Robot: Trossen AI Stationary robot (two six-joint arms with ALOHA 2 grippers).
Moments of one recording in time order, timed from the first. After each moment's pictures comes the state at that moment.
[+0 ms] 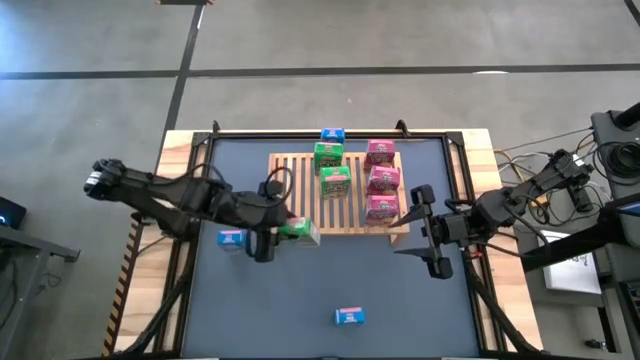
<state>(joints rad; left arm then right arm) -0.25 1.31 1.31 -0.68 -0.19 -0.10 0.49 0.93 0.87 0.19 0.23 -0.30</state>
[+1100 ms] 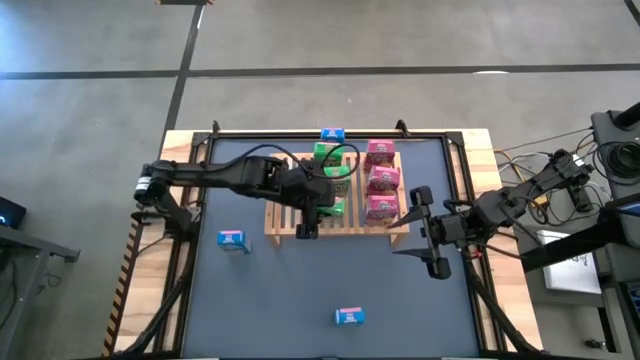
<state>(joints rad) -0.06 1.74 1.83 -0.96 -0.12 0.09 0.49 0.93 0.87 0.15 0.24 -0.29</state>
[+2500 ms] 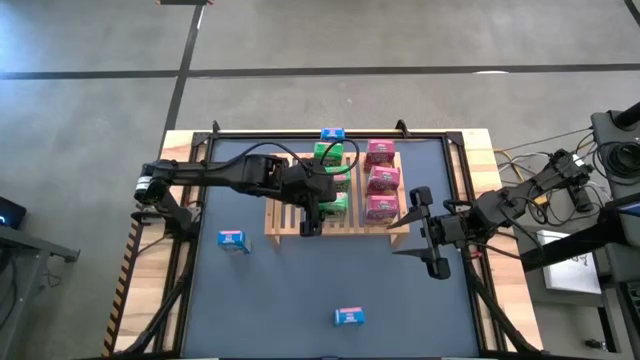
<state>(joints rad) -0.04 1.74 1.82 -0.93 -0.12 0.03 0.49 0.93 0.87 0.14 0.24 -0.28</state>
